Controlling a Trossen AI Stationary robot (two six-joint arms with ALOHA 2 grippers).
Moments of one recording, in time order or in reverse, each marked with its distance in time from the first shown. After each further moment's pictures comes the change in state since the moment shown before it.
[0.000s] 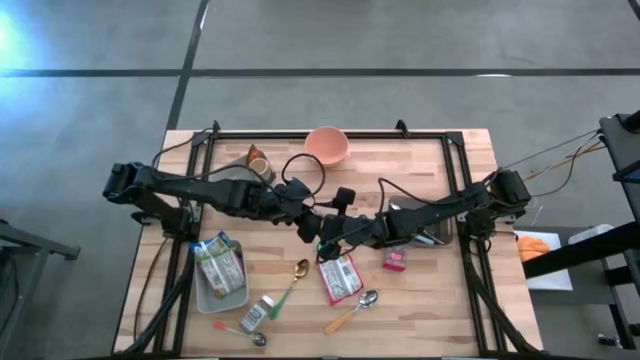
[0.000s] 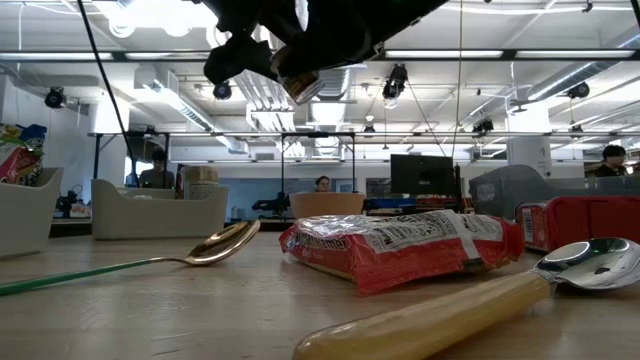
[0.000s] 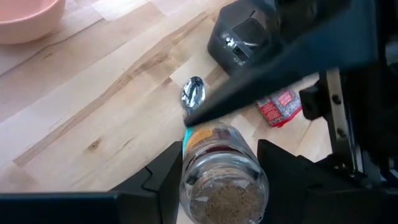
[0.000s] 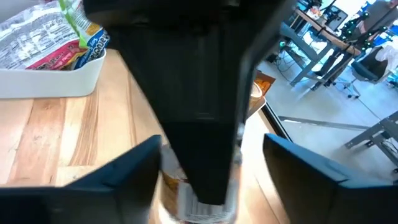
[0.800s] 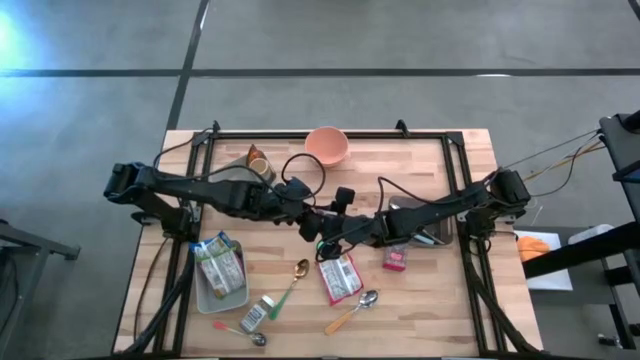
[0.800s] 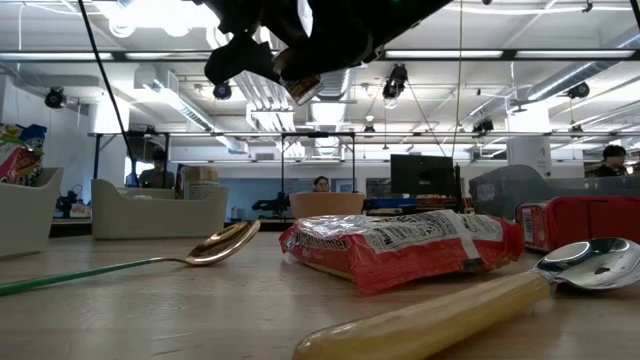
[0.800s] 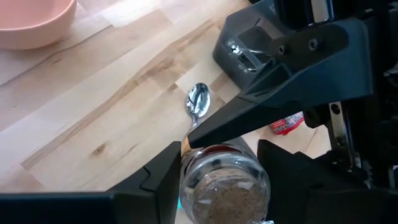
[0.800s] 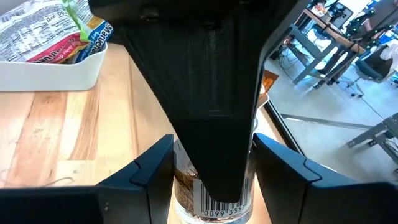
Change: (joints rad) left arm 0.000 0.008 0.000 0.014 -0.039 -0.008; right arm -0.002 0.001 0.000 -0.013 -0.020 -0.009
